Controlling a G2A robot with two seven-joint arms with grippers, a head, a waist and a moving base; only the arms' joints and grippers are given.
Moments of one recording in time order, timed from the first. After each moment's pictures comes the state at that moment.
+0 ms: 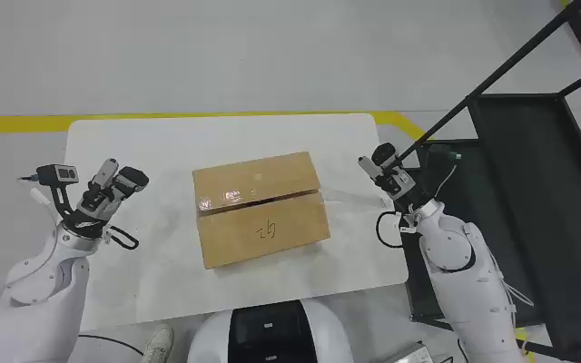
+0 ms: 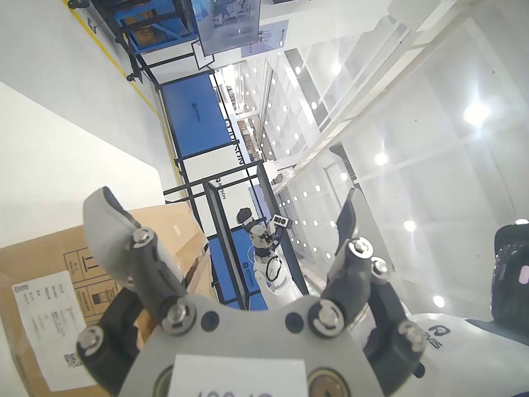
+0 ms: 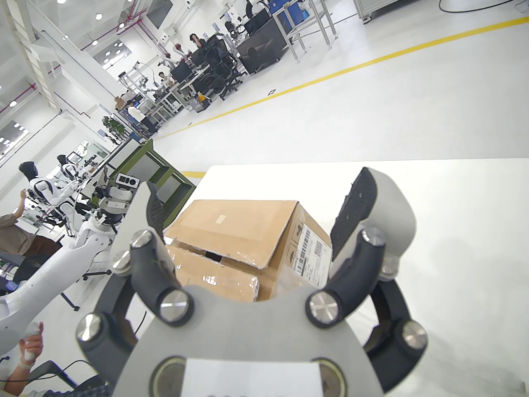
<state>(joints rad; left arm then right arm) 1.47 -1.02 -1.61 -1.57 -0.52 -0.52 -0.68 -1.56 -1.18 1.62 -1.77 -0.44 -0.55 0.23</state>
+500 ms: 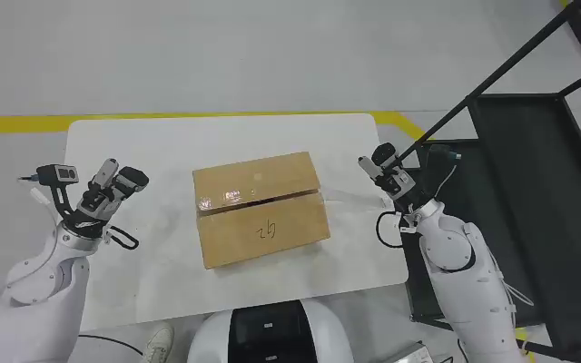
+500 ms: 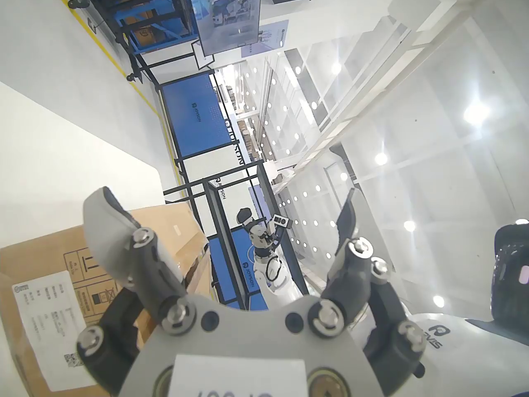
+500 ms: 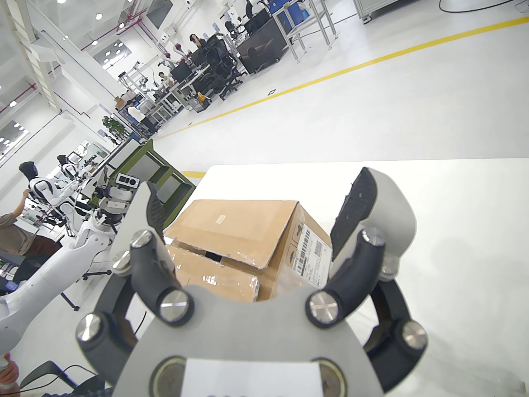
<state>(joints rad) 1.47 -1.02 -1.61 -1.57 -0.52 -0.52 -0.68 -1.56 -1.18 1.62 -1.77 -0.44 -0.55 0.23</state>
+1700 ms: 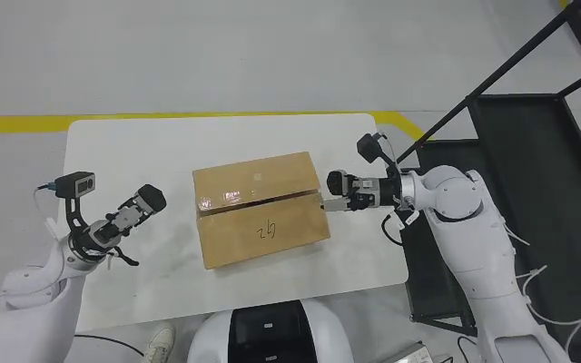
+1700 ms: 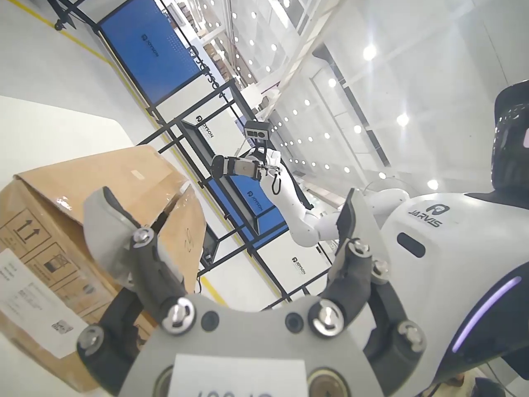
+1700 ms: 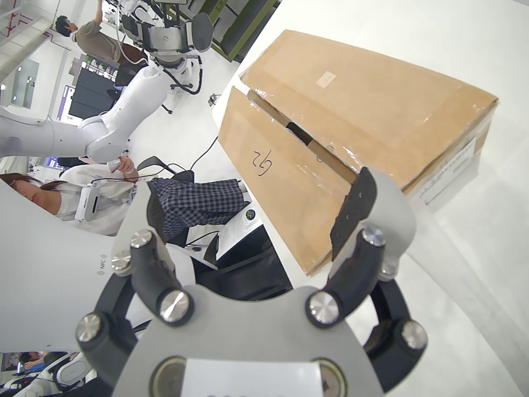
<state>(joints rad) 1.49 -0.99 -1.61 -1.58 -0.58 -0.78 -1.04 -1.21 -1.06 1.45 -1.66 0.04 -0.56 1.26</state>
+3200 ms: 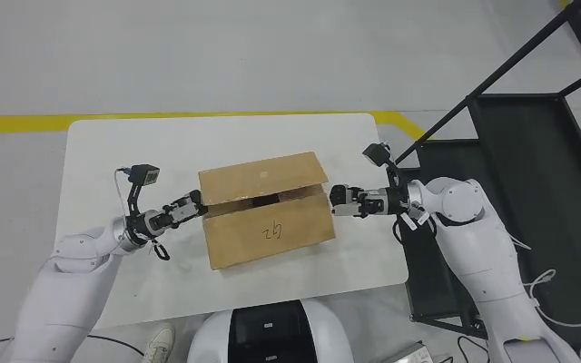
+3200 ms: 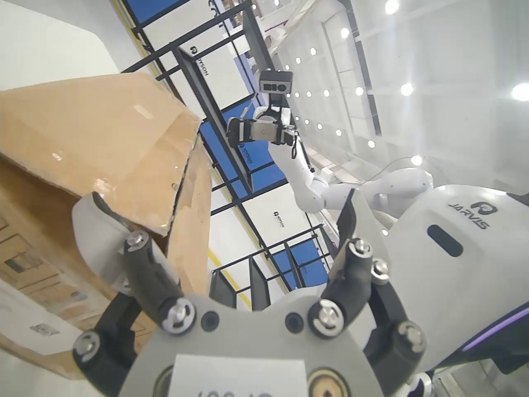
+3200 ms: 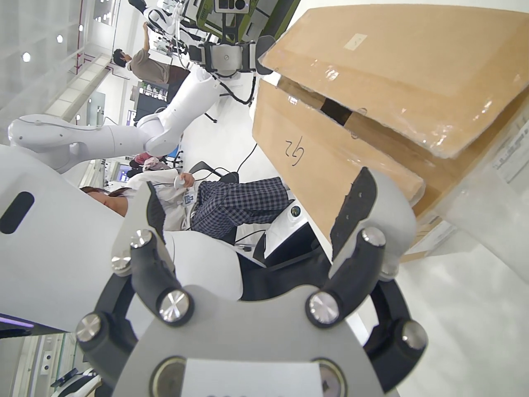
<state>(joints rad) 1.24 -0.98 -1.27 -1.40 -0.59 -0.72 -1.11 -1.25 -1.00 1.42 -1.58 0.30 -0.51 1.31</state>
